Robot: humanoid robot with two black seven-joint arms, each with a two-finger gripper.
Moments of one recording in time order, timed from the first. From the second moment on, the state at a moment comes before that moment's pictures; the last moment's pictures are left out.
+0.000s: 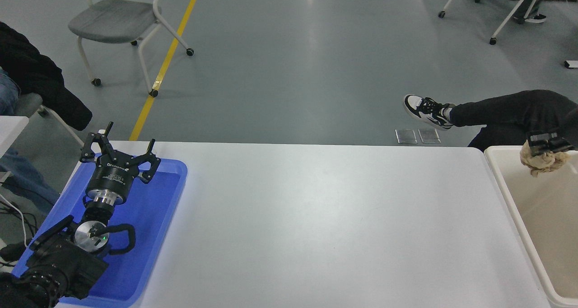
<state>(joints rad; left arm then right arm) -0.64 0.19 -0.89 -0.20 -0.21 -0.79 -0.32 2.05 -0.76 -1.26 1.23 -0.75 0.53 -0.01</state>
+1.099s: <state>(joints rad) -0.64 0.19 -0.89 -0.20 -0.21 -0.79 -0.32 1.54 -0.96 -1.06 0.70 -0.73 0.48 0.00</state>
